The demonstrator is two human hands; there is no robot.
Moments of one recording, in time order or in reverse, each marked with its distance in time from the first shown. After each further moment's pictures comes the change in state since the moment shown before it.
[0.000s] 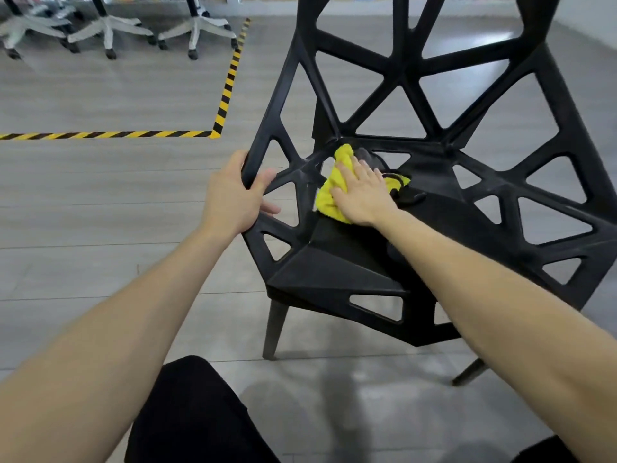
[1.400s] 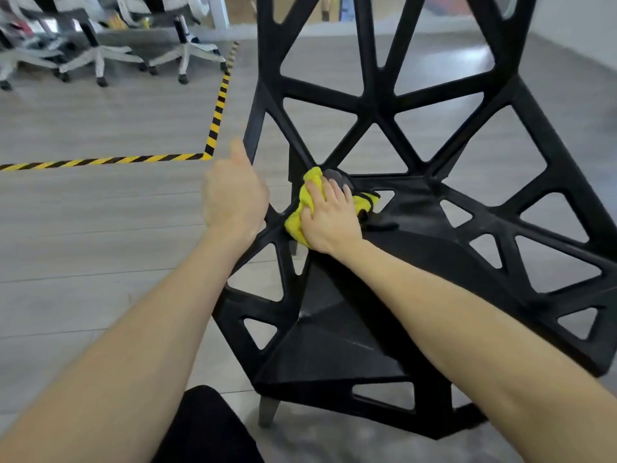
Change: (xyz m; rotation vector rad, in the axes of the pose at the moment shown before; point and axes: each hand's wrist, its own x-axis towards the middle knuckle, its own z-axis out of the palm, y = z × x) left_hand 0.046 0.040 0.015 0.553 0.286 0.092; right_hand -0.004 -0.041 0.018 0.044 0.097 0.003
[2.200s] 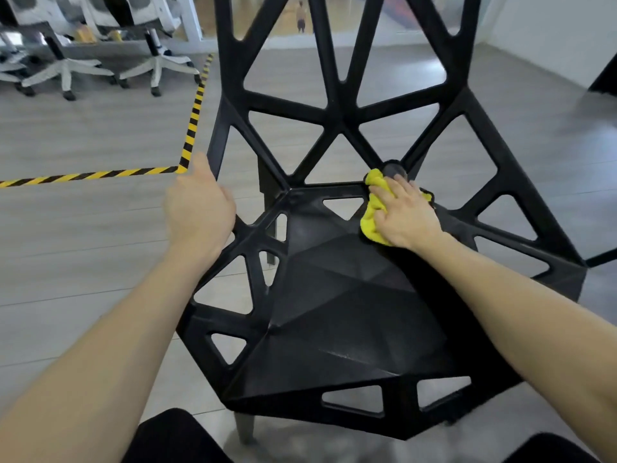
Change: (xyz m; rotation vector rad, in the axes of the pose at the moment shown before) left_hand -0.003 0.008 -0.009 0.165 -0.030 -0.022; right_hand -0.010 0.181 -0.061 -0.238 0.070 0.042
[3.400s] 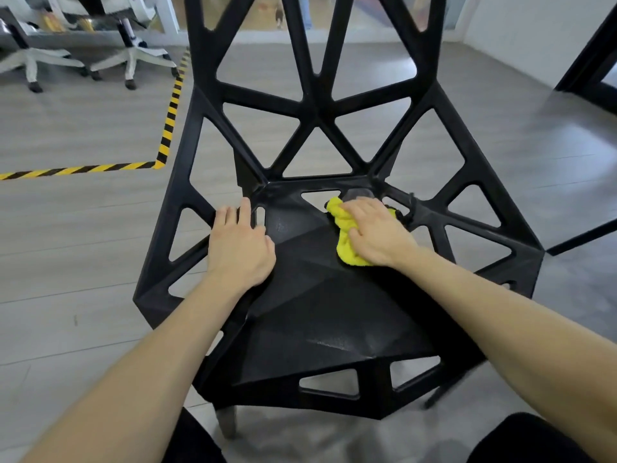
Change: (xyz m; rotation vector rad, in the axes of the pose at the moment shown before) left_hand -0.079 0.032 0.051 0.443 -0.188 0.533; right_hand -0.068 -0.030 -0.023 0.143 -0.095 -0.110
